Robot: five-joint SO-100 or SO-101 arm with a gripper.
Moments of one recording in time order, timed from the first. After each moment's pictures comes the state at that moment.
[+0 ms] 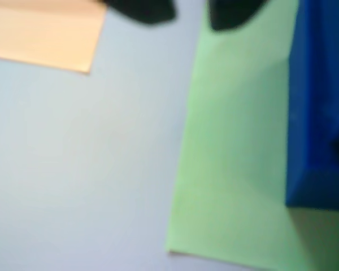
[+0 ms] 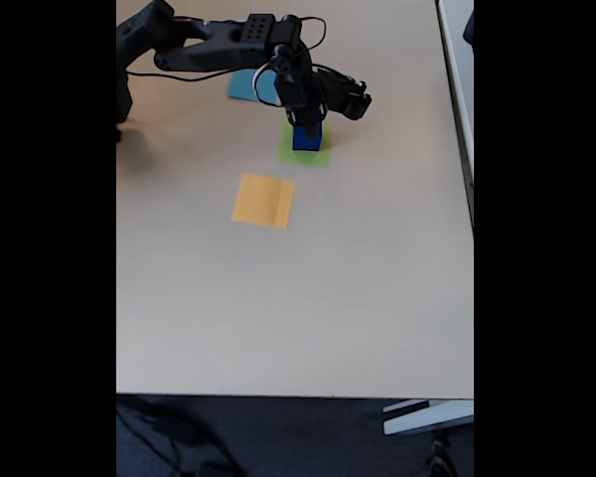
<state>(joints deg) 13.4 49.0 31.3 85.7 68.6</state>
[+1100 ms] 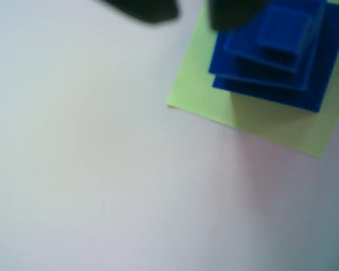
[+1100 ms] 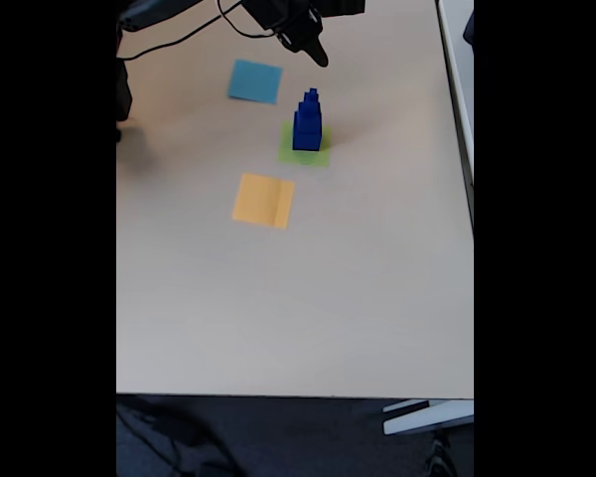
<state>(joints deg) 5.2 74.5 41.7 79.4 61.6</state>
